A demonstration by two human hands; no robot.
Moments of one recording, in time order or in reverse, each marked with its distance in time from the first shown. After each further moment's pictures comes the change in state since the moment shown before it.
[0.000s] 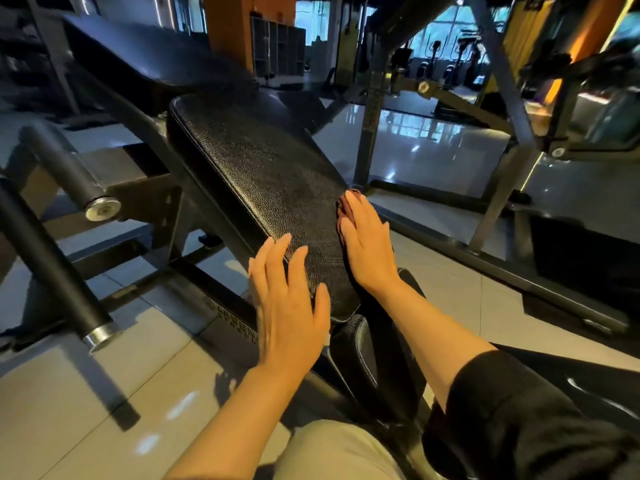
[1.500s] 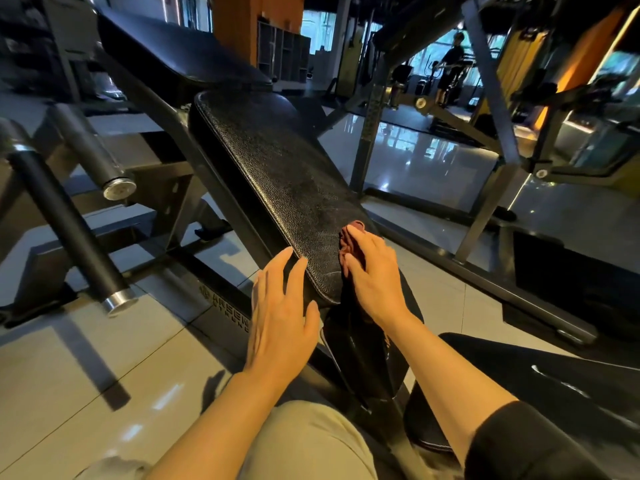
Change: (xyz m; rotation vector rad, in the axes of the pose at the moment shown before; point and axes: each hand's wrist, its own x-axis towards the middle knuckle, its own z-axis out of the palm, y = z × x) left_hand -0.033 0.004 -0.030 -0.023 -0.182 -0.063; right_hand -0.069 -0.020 -0.024 -0.044 -0.014 0.055
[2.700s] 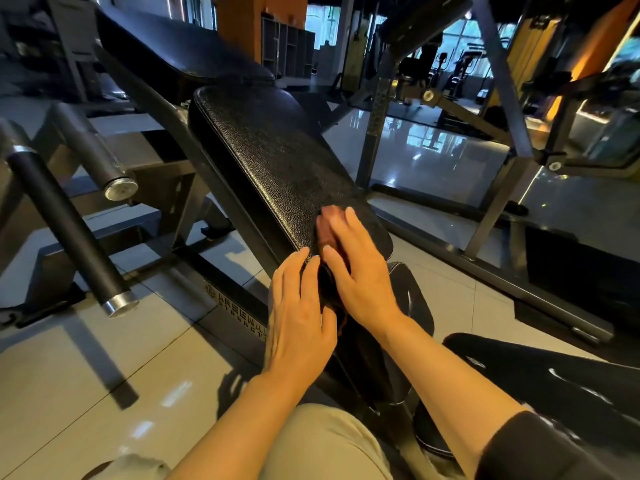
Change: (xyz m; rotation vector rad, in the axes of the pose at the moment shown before) left_hand 0.002 0.008 0.015 -0.094 0.049 0.026; right_hand -0.008 -0.025 0.010 0.130 -0.012 -0.237
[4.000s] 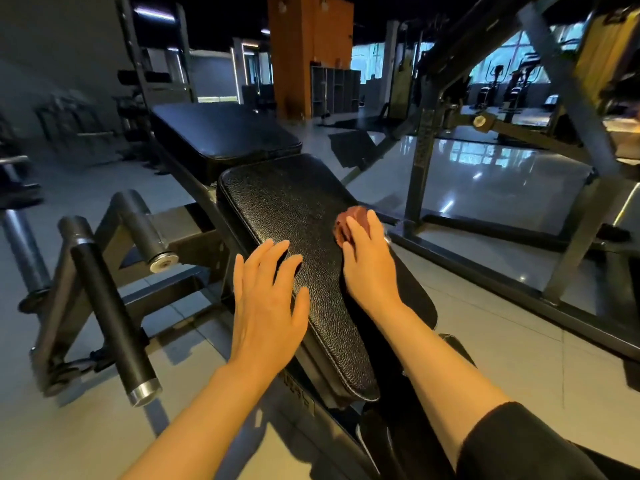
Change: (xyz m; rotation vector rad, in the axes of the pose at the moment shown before) left_hand 0.112 -0.039 -0.046 0.334 0.100 0.099; right_hand 0.132 0.007 0.019 -0.014 0.052 0.103
